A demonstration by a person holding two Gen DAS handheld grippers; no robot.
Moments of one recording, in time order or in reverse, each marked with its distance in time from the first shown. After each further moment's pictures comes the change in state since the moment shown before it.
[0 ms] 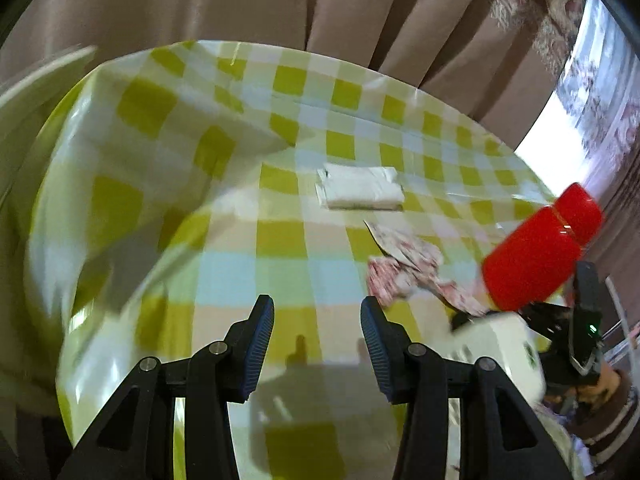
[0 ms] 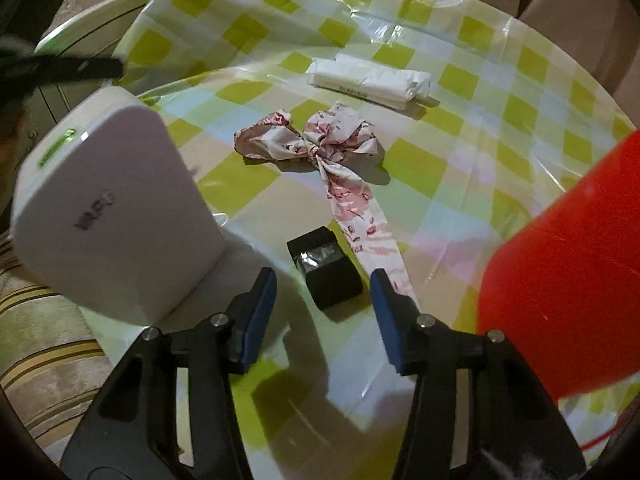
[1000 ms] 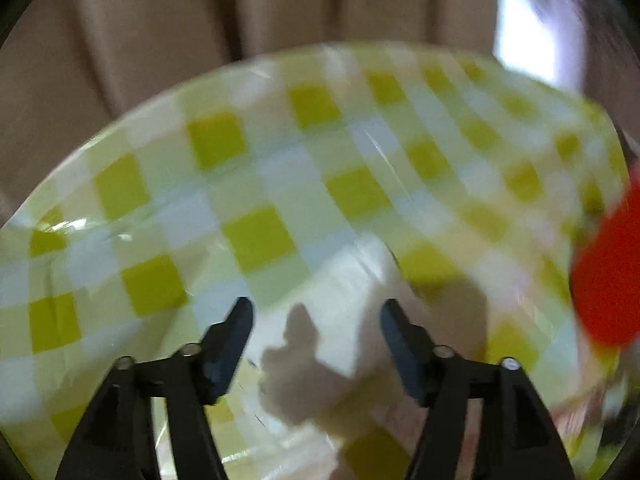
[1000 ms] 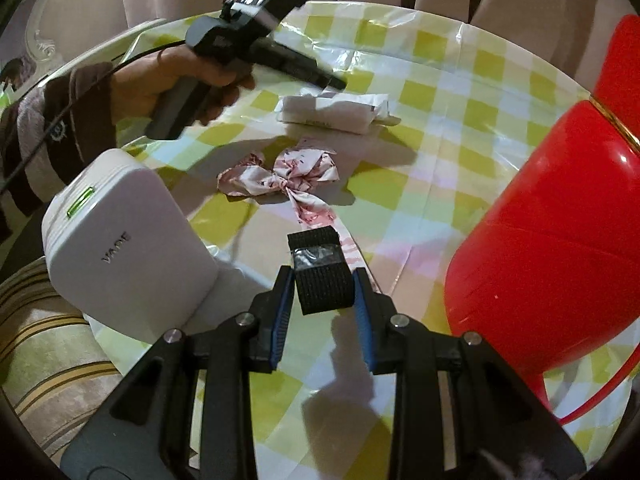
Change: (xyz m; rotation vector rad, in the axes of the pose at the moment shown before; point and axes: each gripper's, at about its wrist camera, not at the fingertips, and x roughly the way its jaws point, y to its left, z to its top) left arm 0.192 -0.097 0.141 0.447 -0.040 0.056; right arm -0.035 -0.013 -0.006 0.131 -0.107 -0.037
